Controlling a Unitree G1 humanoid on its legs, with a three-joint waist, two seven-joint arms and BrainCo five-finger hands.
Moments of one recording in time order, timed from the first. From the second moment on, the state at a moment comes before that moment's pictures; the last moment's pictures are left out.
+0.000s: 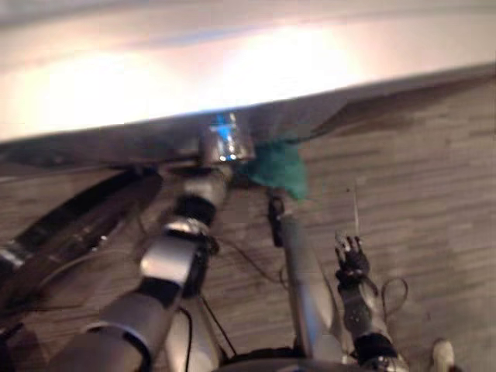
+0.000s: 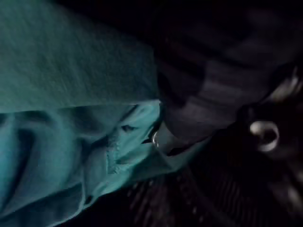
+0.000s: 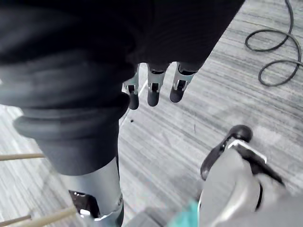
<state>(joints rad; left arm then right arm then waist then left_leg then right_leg) -1.10 0.17 0.09 0.91 -0.53 -0.08 0.29 -0.08 0.00 -0.18 0.57 0.76 -0.18 -0.13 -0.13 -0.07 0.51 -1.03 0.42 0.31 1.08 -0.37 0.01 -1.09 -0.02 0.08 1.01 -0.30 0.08</state>
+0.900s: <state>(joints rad) -1.44 0.49 -0.32 0.82 -0.57 -0.18 0.57 0.13 -0.02 -0.38 0.47 0.86 -0.19 -0.05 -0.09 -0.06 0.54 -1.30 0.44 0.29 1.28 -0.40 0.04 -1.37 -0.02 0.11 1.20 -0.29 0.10</state>
